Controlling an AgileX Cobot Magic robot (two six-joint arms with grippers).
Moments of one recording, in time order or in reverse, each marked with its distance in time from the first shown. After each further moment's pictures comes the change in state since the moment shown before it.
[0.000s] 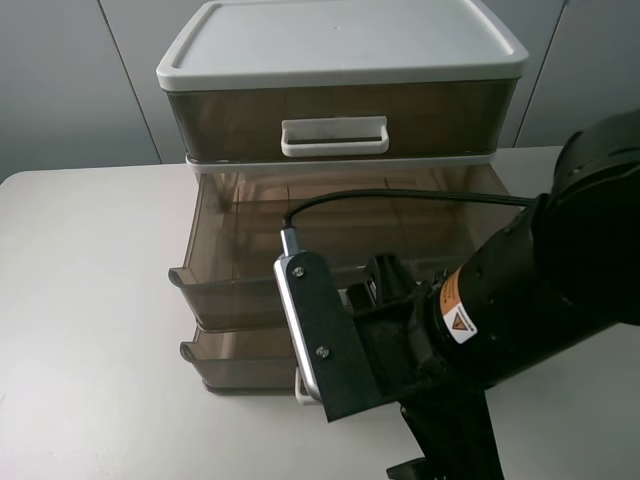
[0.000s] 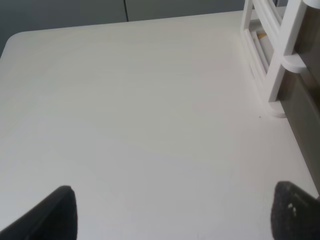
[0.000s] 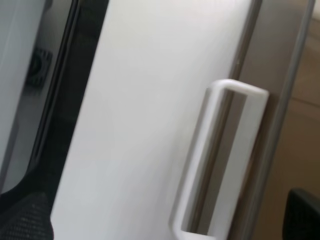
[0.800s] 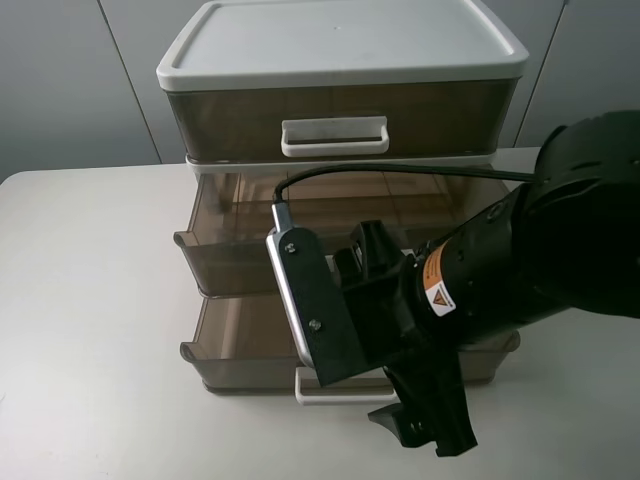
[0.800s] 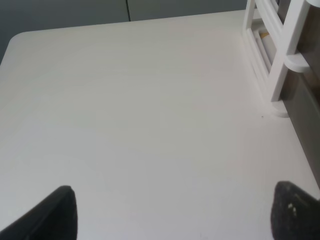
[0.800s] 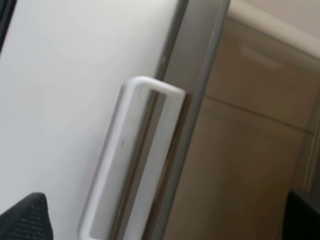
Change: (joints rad) left arm 0.000 0.000 0.000 0.008 0.000 0.000; right arm -0.035 0.039 0.000 -0.132 -0.148 0.000
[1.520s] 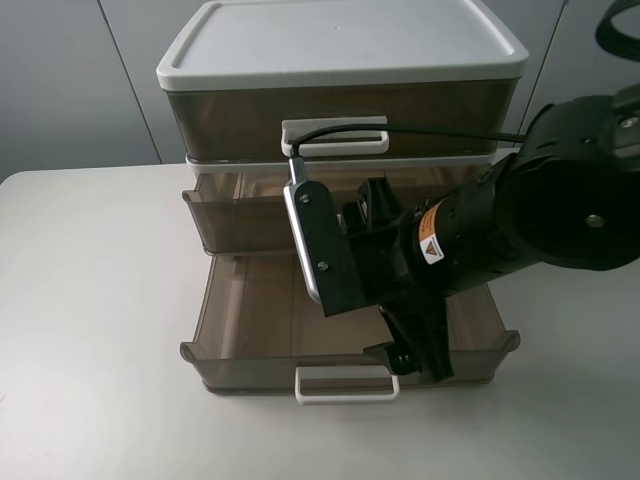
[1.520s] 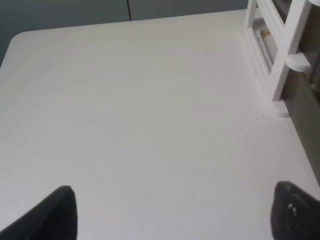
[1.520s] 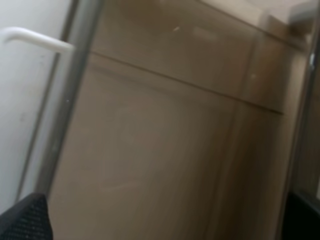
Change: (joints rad) left arm 0.000 0.000 0.000 0.002 0.000 0.000; right arm -0.137 0.069 -0.019 -0.110 -0.133 -0.006
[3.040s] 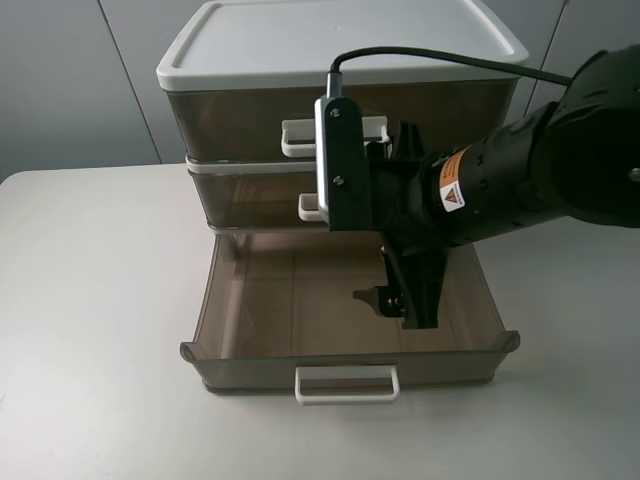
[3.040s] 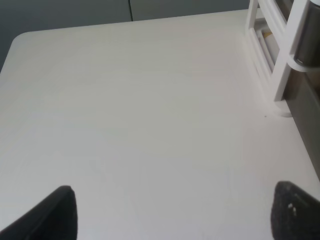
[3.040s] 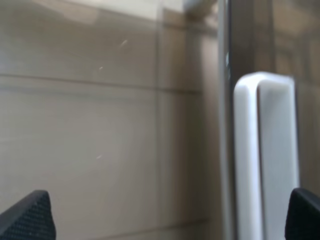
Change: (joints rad) left arm 0.000 0.000 0.000 0.006 0.000 0.000; right arm -0.072 -0.065 -0.023 -0.064 -0.034 0.216
